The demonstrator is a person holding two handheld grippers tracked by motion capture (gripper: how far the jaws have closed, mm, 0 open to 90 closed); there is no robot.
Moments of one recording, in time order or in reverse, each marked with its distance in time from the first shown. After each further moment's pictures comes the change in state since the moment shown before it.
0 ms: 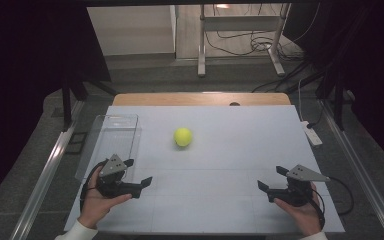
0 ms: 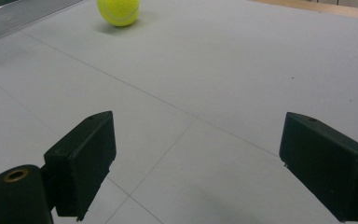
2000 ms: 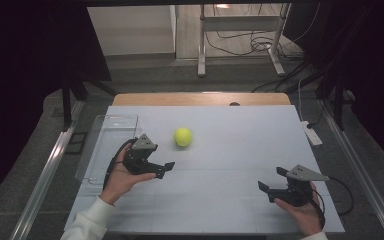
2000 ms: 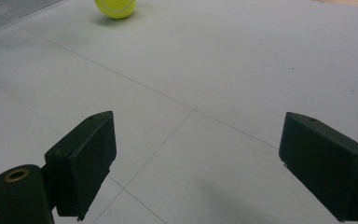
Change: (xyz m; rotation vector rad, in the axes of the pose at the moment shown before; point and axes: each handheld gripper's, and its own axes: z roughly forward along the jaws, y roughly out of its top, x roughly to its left) left arm -0.004 0.062 0.057 0.103 -0.082 0.053; right arm -0.004 -0.005 0.003 0.019 0.004 0.008
